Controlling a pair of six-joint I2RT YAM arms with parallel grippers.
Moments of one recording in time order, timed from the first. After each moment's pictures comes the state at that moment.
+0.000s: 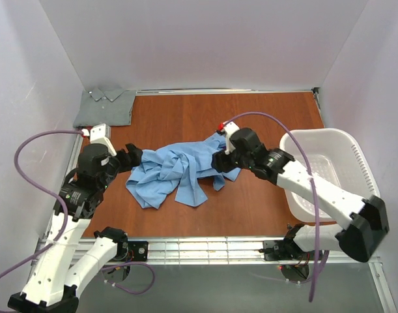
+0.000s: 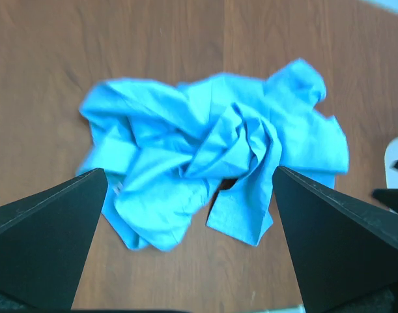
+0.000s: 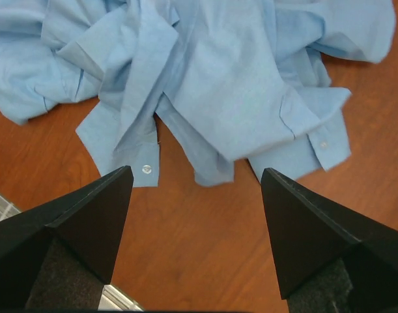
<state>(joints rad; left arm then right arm) -0.32 0.71 1.04 -0.79 -0.17 -0.44 0.81 1.30 1.08 -0.49 0.00 0.19</state>
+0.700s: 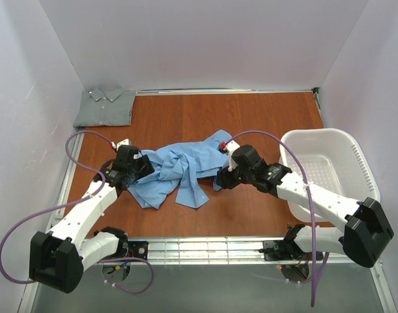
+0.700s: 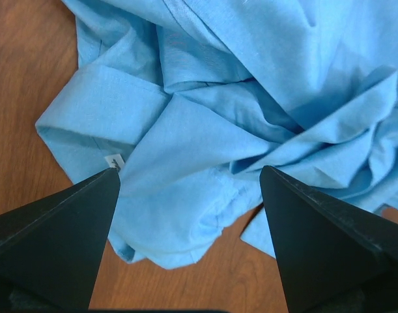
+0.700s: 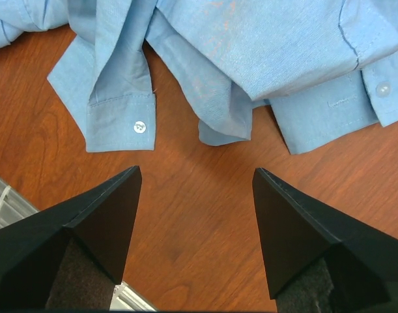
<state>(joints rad) -0.32 1.02 0.69 -0.56 -0.14 -0.66 0.81 1.20 0.81 -0.41 -0.06 0.20</state>
